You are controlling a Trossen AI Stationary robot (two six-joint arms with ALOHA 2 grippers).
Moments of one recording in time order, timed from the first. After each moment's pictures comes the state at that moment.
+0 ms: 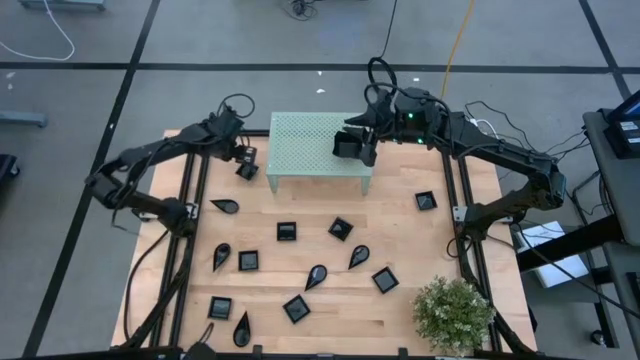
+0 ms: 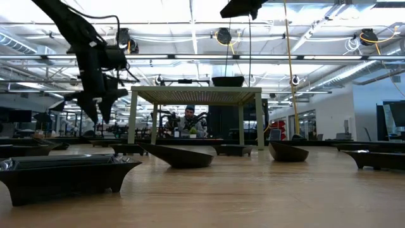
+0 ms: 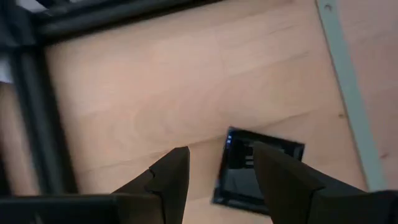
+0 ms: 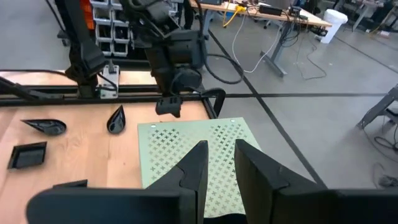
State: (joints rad) left arm 0.94 1.36 0.80 -0.60 -0.10 -0.36; right arm -0.38 1.37 1.44 -0.38 -0.05 -0.20
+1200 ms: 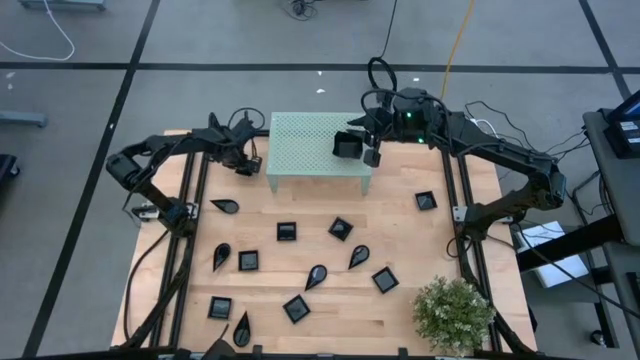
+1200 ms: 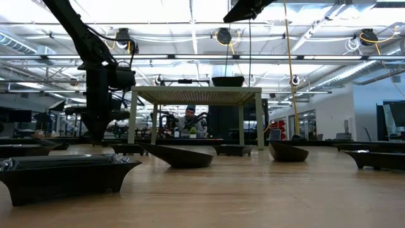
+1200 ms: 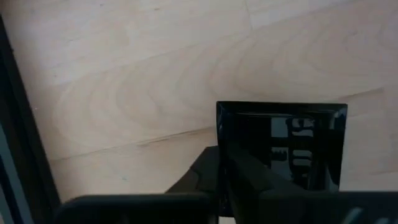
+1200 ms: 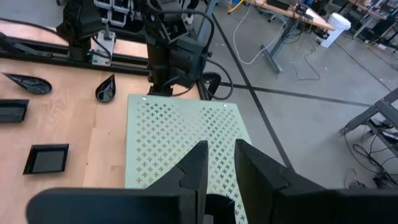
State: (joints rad) left arm 0.88 1.58 0.80 -0.59 -0.17 -0.43; right arm -0.40 1.37 1.44 -0.45 -0.05 -0.36
